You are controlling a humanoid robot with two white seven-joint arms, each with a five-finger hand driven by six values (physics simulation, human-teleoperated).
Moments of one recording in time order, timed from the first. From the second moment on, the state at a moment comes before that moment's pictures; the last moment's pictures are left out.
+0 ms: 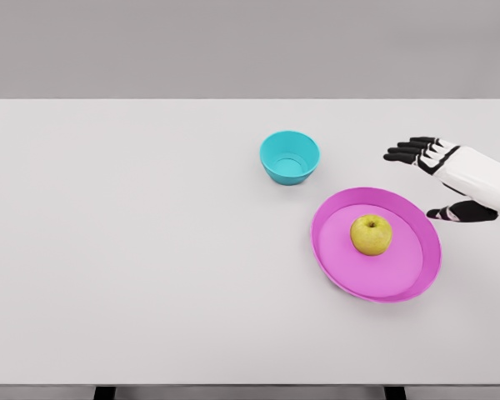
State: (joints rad) left arm 0.02 0.00 -0.09 -0.09 -0.17 -0.01 -0.17; right arm -0.13 -0.98 0.23 -1.66 0.23 -0.61 0.20
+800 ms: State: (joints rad) left arm 0.02 0.00 -0.09 -0.09 -0.17 -0.01 -0.17; right arm -0.35 -0.90 0.35 -1.67 0.23 -0.61 0.61
